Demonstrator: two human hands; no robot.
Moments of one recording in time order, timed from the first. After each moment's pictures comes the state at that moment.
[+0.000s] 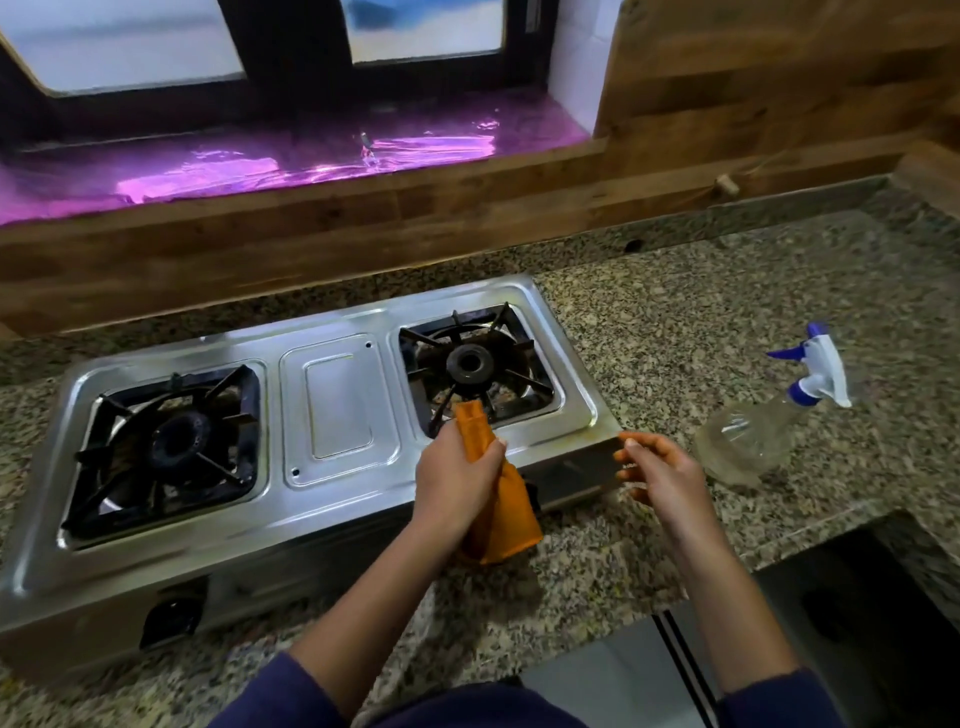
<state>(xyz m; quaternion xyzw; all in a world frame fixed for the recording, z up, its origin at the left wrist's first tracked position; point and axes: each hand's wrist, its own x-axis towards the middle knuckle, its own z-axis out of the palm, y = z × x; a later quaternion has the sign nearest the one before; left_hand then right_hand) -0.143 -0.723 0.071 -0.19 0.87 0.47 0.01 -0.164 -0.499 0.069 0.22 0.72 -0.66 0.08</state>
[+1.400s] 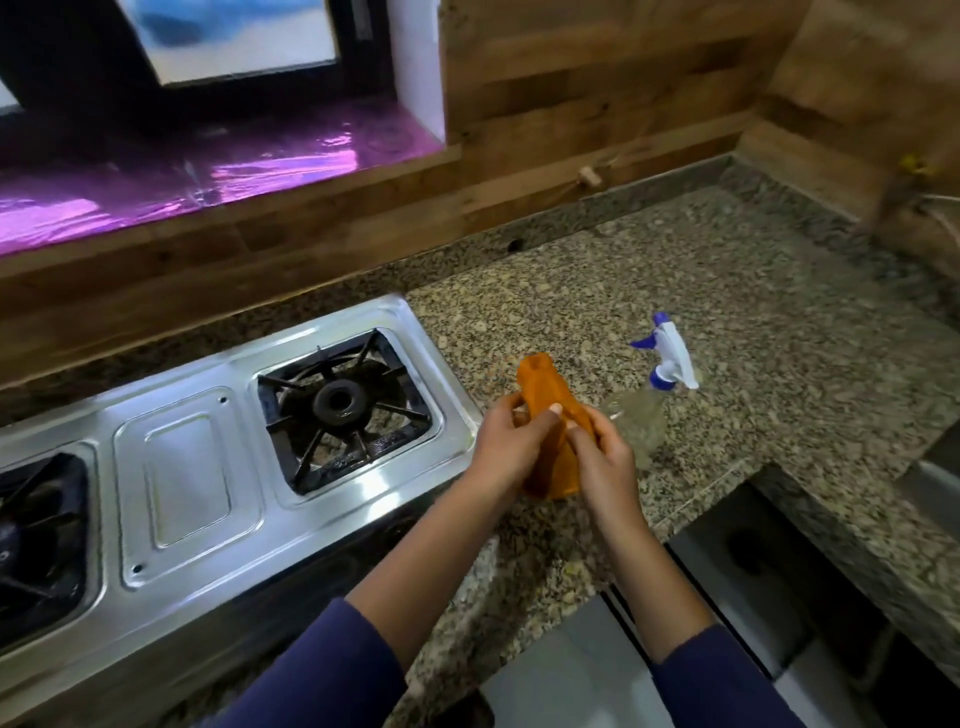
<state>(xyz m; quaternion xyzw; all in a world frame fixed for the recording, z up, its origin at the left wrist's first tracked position) -0.218 -0.554 0.092 -0.11 0.68 0.70 0.18 -0.188 -0.442 0.063 0.20 0.71 -0.67 -0.06</state>
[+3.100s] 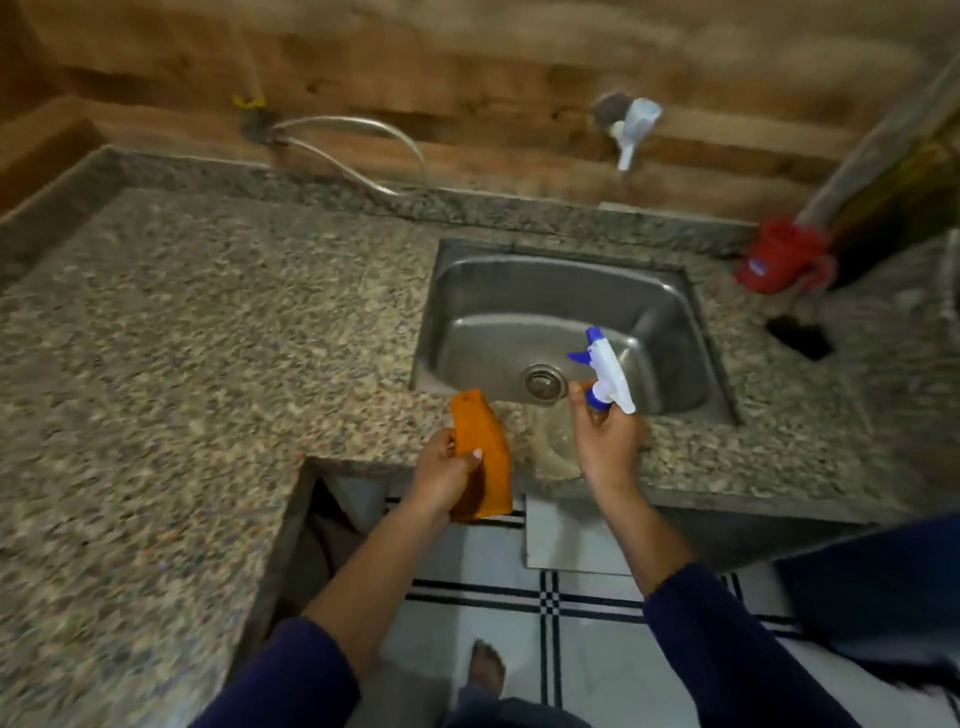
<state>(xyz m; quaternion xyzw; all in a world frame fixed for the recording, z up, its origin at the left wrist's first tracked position) -0.087 -0.107 0.030 0.16 0.71 0.49 0.48 0.057 0.002 0.053 0.53 0.61 -0.40 -0.44</state>
